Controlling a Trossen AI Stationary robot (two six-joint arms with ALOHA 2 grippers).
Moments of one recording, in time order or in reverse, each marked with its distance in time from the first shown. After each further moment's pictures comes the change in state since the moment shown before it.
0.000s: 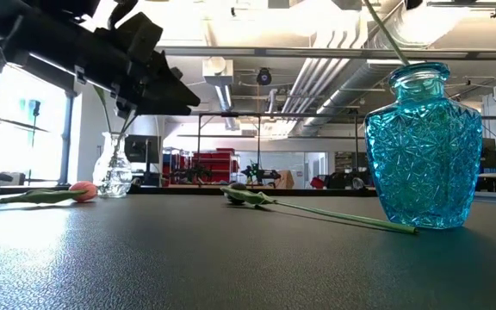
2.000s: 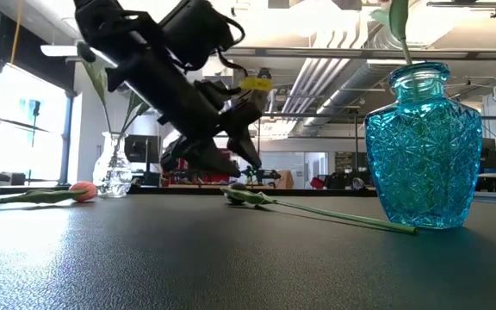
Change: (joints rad) left arm 0.119 0.532 0.454 -0.284 0.049 -0.567; right arm 0.229 0.005 0.021 -0.156 0.123 0.020
